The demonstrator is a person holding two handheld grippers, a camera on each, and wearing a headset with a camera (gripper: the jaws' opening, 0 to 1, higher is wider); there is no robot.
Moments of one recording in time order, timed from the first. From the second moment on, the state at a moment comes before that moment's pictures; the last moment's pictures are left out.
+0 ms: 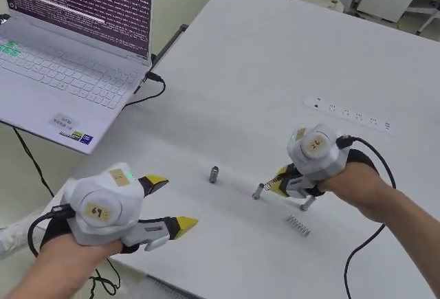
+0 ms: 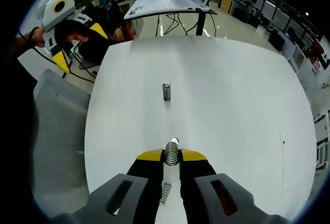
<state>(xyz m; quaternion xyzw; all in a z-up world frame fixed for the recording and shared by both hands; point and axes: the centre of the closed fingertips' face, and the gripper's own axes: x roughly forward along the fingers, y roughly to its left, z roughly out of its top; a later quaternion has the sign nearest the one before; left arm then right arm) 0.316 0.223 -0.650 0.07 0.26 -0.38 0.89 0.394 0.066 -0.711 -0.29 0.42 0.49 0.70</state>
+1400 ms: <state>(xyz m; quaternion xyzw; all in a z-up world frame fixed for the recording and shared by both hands) 0.322 0.230 -0.654 0.06 0.27 -0.37 0.89 0.403 0.083 -0.749 -0.33 0.45 0.52 0.65</state>
